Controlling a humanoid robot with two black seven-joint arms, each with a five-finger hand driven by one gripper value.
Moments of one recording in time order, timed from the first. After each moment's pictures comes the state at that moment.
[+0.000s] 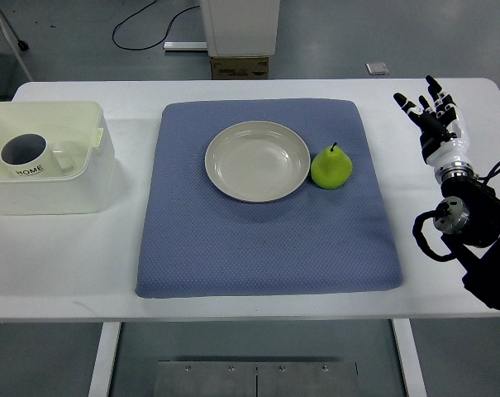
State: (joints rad) left arm -0.02 0.00 -0.11 -0.26 -0.03 0.06 -0.25; right arm 0.72 -0.18 0.81 0.68 -0.16 -0.11 0.48
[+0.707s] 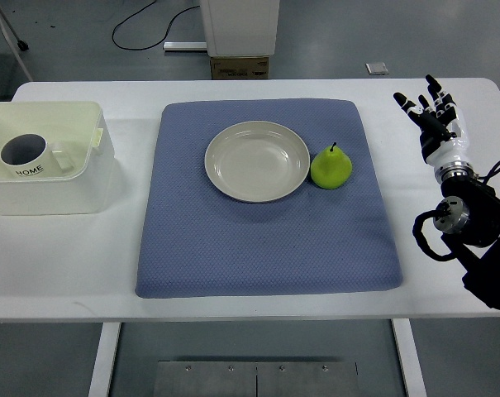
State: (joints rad) left arm -0.02 0.00 -0.11 -0.26 -0.03 0.06 -0.25; right arm 0.72 -0.18 0.81 0.68 -0.16 -0.10 0.48
